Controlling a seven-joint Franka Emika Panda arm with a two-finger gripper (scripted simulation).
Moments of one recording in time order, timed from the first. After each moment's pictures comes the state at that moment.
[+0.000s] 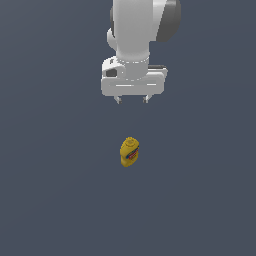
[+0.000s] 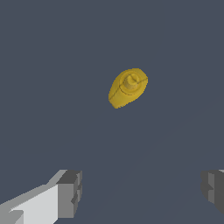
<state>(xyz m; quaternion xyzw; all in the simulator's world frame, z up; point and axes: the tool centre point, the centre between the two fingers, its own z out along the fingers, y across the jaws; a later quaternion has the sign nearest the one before) -0.069 0.016 0.297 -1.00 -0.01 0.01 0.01</state>
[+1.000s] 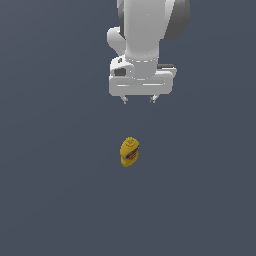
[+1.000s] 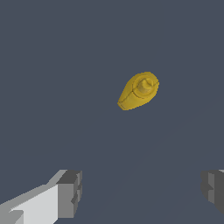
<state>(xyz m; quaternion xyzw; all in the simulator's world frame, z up) -0.064 0.041 0.301 -1.00 0.00 0.01 0.01</state>
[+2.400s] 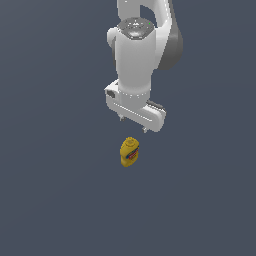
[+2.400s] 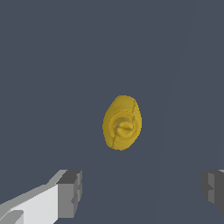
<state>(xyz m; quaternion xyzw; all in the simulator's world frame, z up) 0.000 0.019 0.248 -0.95 0.30 0.01 0.01</state>
